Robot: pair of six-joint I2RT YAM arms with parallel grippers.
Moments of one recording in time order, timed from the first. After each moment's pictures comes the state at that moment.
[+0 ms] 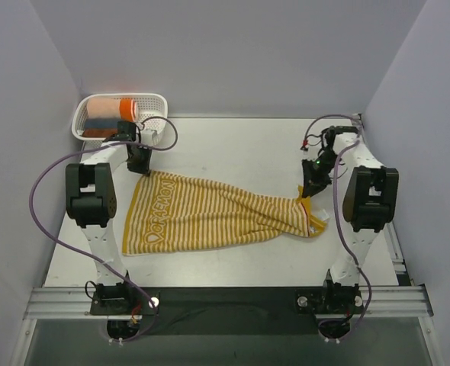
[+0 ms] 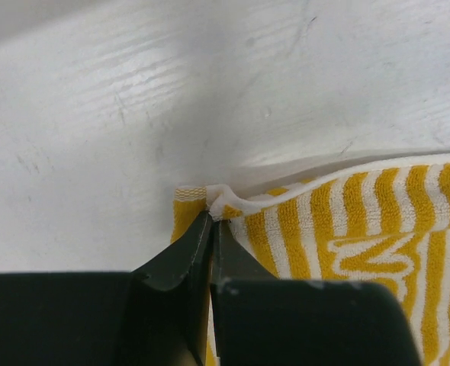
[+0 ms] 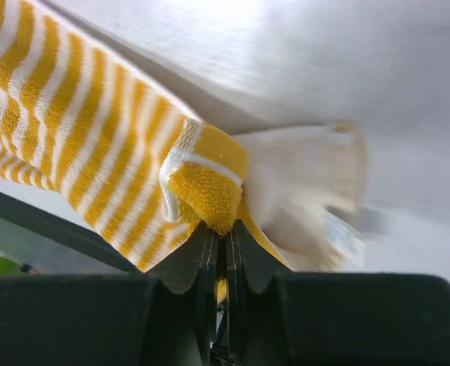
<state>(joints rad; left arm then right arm) -0.01 2.08 1.52 -0.53 0.15 0.21 0.03 2.02 1.55 -1.22 -0.32 -0.18</state>
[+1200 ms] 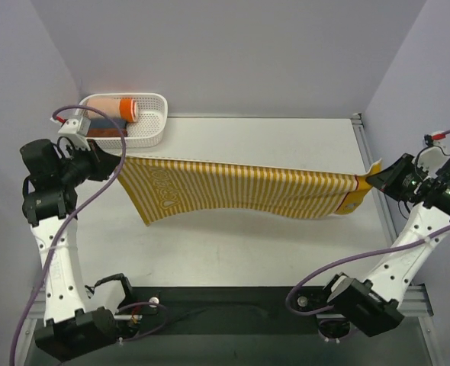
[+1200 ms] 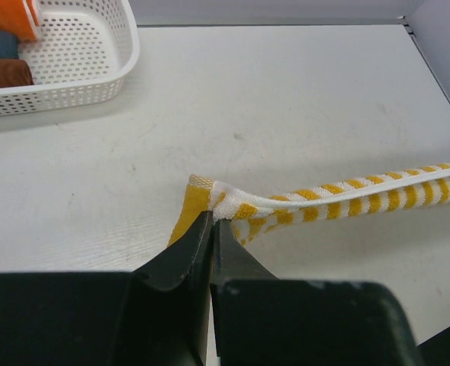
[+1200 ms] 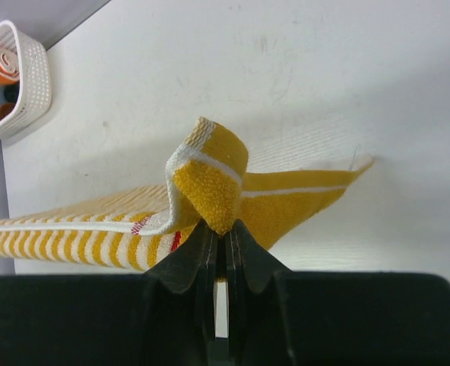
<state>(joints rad) 0.31 1.05 1.22 -0.60 0.70 -0.05 -0.71 1.14 1.42 -1.16 -0.72 -0.02</state>
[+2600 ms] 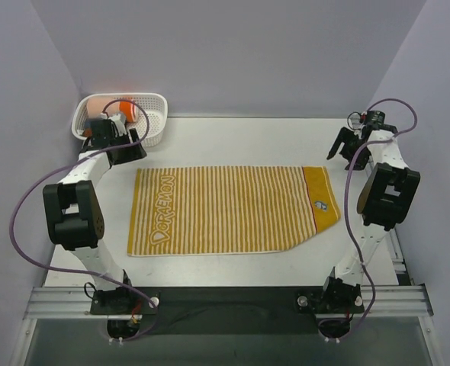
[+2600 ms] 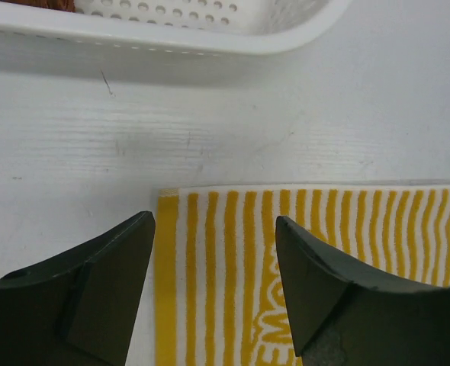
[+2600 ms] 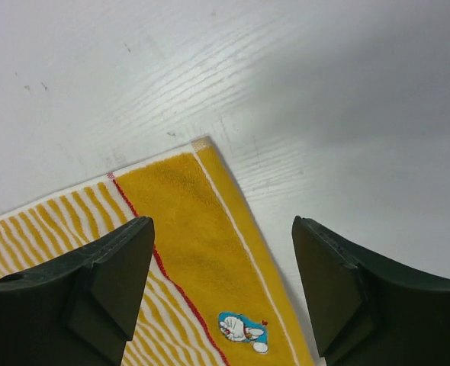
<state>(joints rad) 0.11 1.77 1.27 -0.25 0.24 -0.19 -0.28 2.05 1.68 -0.77 -0.18 0.22</state>
